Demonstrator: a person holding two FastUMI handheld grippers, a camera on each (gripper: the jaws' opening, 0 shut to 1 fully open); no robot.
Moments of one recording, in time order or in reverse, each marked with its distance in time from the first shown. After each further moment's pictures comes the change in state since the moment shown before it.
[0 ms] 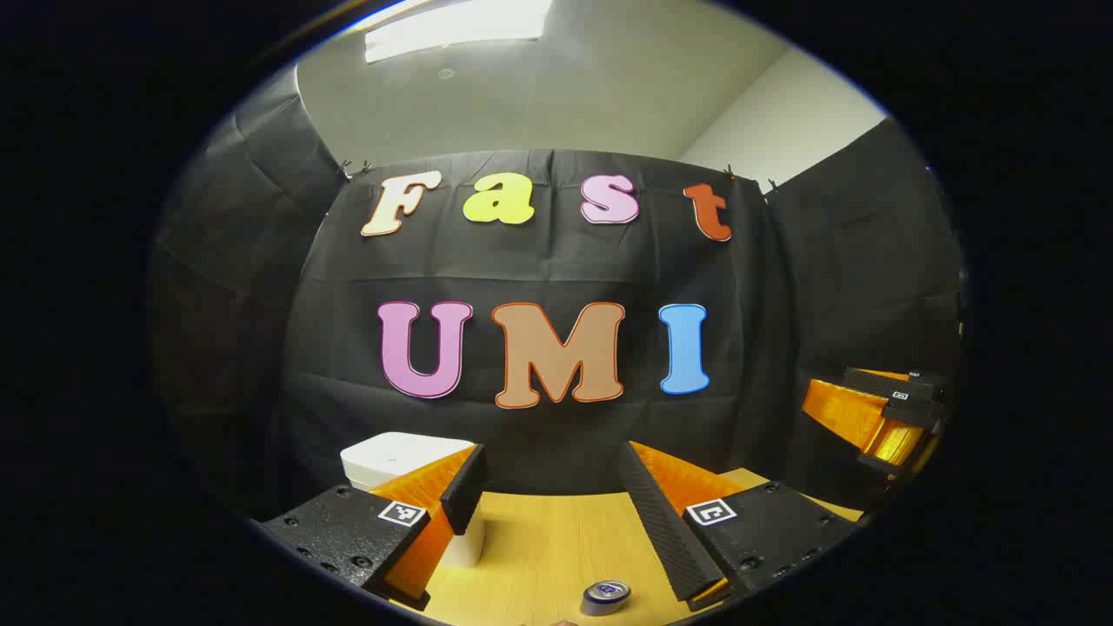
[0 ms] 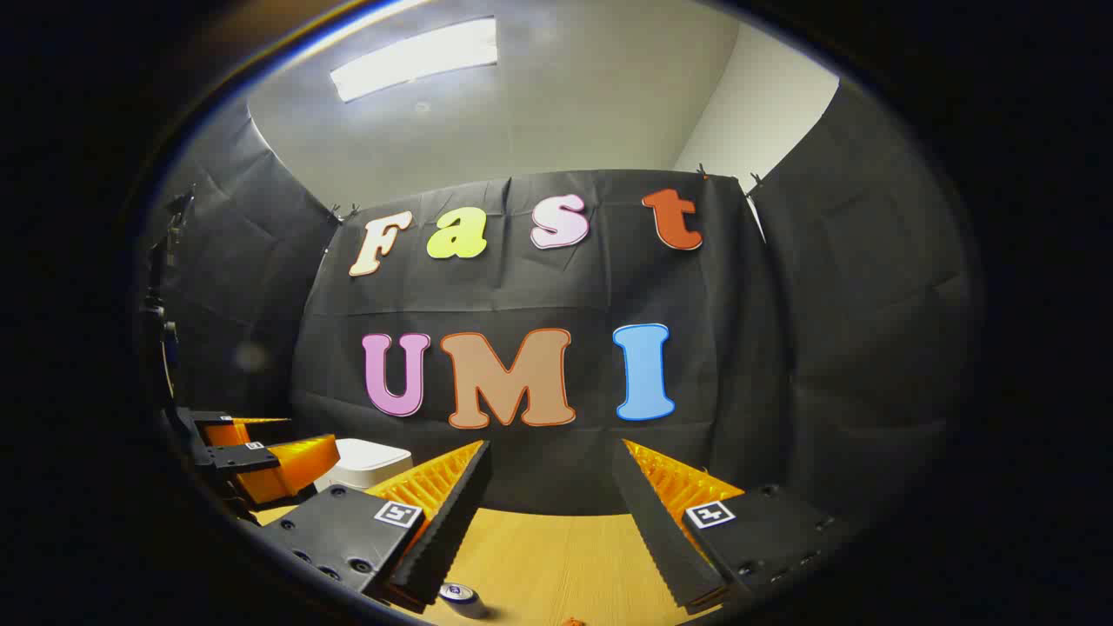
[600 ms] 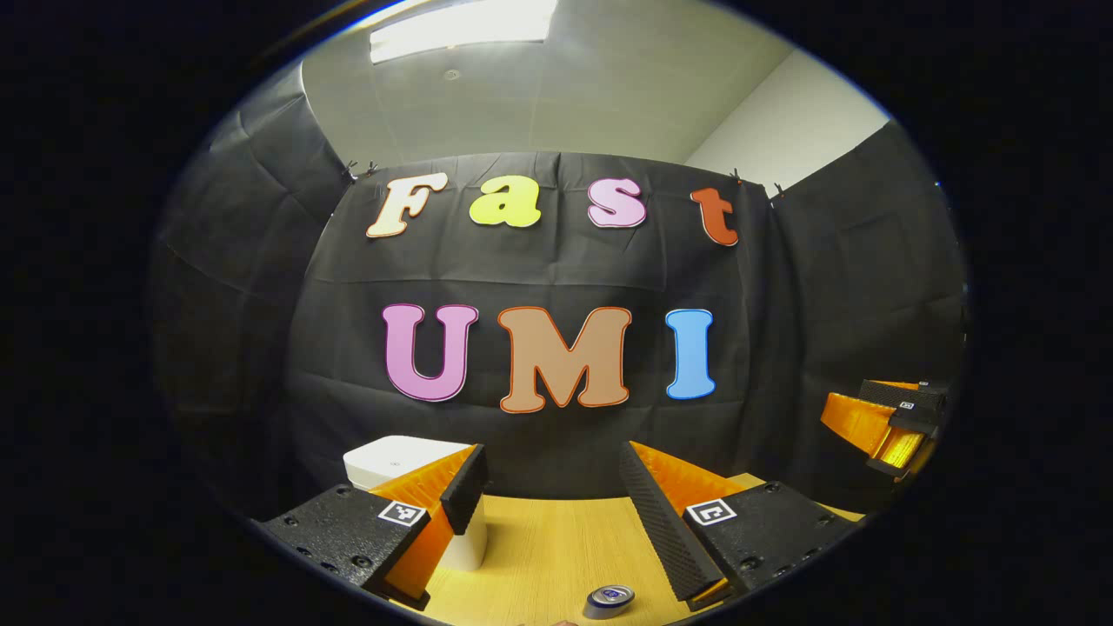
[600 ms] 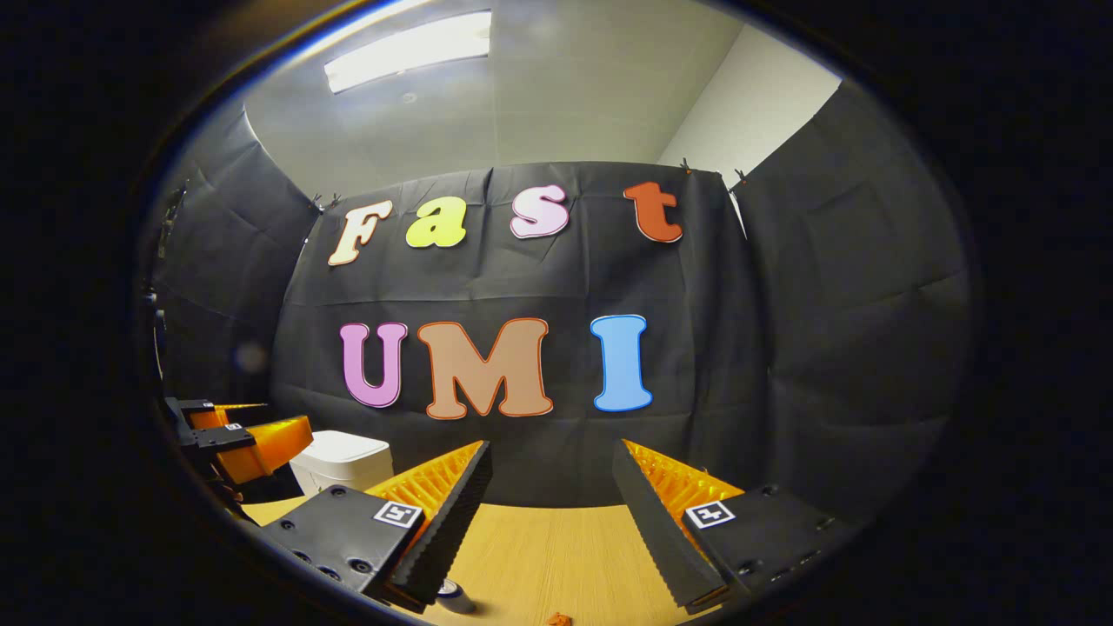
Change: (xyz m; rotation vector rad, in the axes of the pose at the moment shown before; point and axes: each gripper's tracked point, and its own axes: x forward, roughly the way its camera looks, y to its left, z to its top) left arm 0.005 0.005 0.004 -0.003 -0.016 0.008; right arm -0.002 -0.018 -0.009 -0.011 0.032 -0.063
